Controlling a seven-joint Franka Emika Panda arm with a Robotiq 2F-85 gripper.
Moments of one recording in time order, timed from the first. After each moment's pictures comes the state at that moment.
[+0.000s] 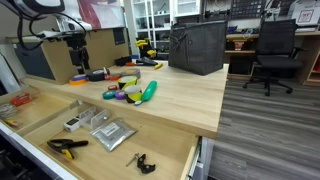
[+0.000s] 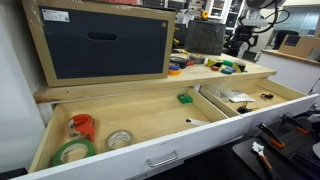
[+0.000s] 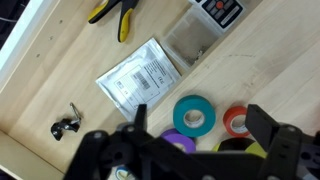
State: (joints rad) arm -0.08 0.08 -0.05 -2.05 -0.03 2.10 0.75
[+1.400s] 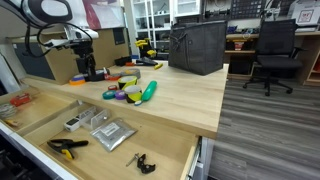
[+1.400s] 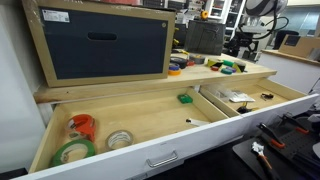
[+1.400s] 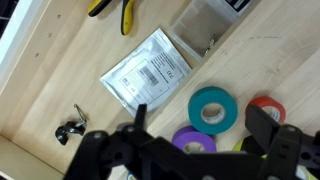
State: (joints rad) arm -0.08 0.13 -0.10 -2.07 -0.03 2.16 0.75
